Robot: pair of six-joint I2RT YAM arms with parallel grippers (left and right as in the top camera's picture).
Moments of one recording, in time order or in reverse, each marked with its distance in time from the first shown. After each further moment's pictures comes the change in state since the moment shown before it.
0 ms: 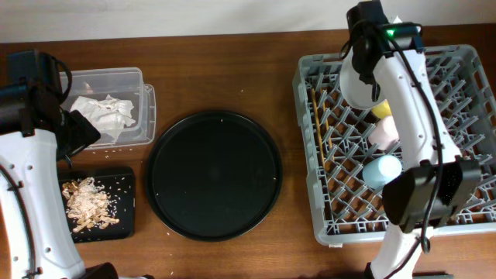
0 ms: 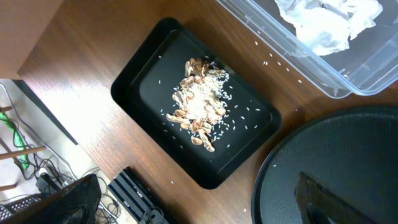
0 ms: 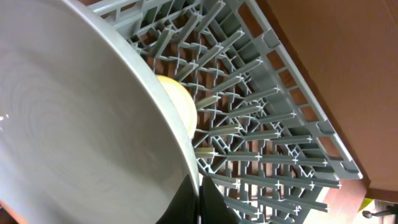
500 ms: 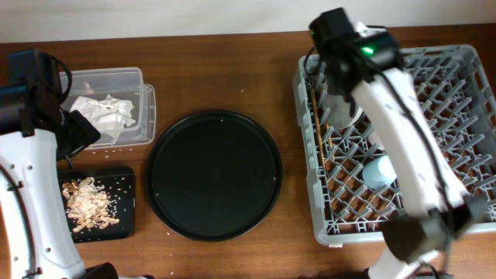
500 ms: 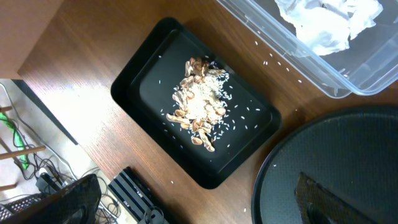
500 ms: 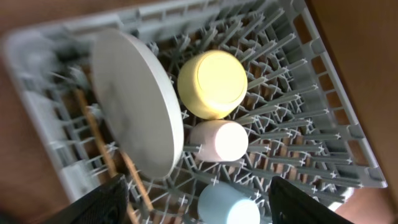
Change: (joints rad) left arm 0.000 0.000 0.000 -0.001 0.000 0.000; right arm 0.208 -0.188 -0.002 -0.106 -0.115 -0.003
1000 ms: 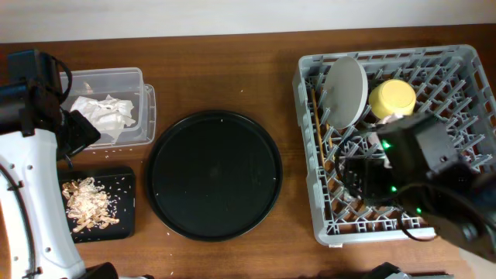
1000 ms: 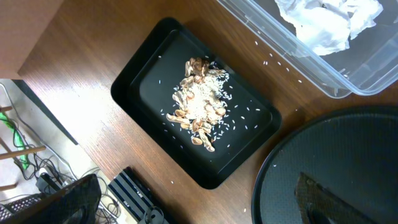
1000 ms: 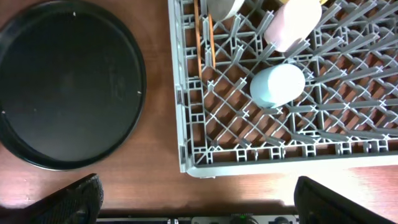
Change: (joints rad) left arm 0.000 0.001 0.000 0.001 0.000 0.000; right arm 0.156 -0.645 -0.313 -0.223 -0.445 -0.050
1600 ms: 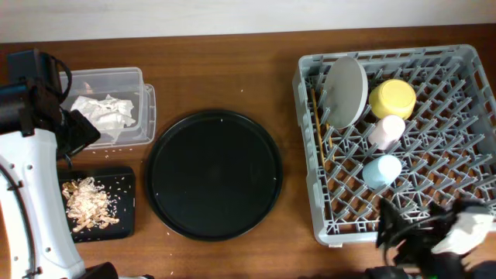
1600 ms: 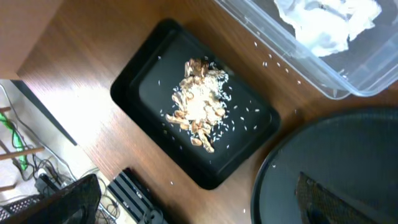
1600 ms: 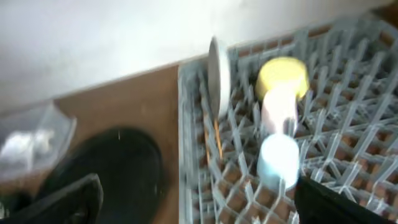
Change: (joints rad) left arm 0.000 0.000 0.001 0.001 0.001 0.000; right arm -0.440 -0.867 -0.694 0.564 -0.232 -0.213
